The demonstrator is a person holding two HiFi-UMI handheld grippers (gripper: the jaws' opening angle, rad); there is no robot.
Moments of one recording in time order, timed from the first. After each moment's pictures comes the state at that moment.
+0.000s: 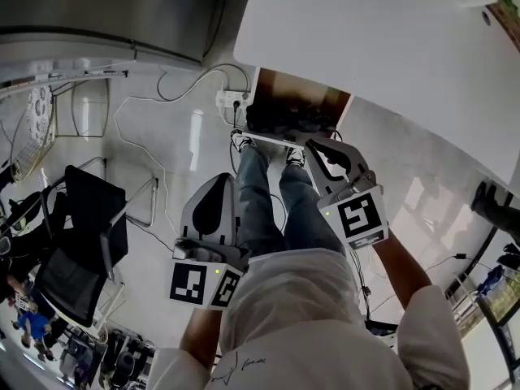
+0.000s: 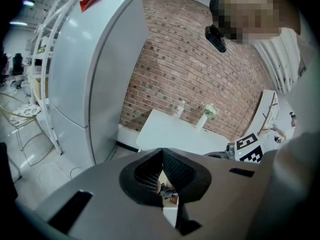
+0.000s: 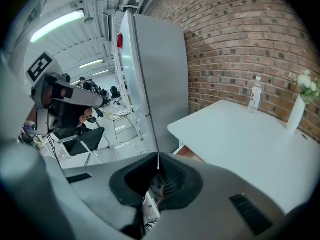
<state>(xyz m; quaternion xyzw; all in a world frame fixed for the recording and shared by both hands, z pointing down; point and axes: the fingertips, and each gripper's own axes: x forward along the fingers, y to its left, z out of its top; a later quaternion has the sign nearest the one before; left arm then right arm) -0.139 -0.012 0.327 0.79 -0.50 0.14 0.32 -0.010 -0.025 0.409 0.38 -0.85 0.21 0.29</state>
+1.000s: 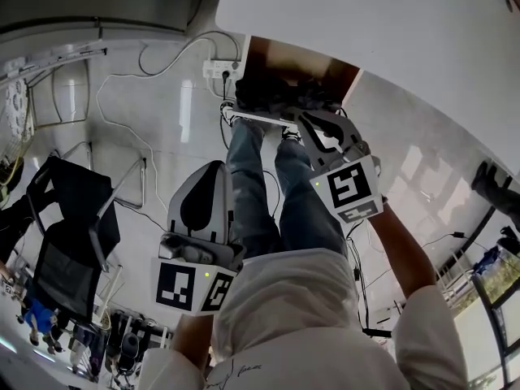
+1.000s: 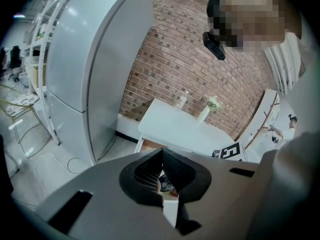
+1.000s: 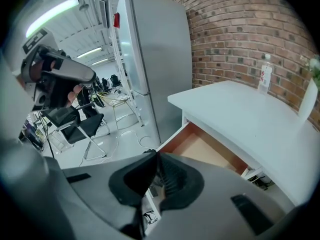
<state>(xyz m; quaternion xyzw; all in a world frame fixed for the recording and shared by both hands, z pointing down) -0.138 -0.017 0.384 0.78 -0.48 0.16 0.36 -0.017 -0.025 0.511 0.35 -0.84 0.24 0.35</state>
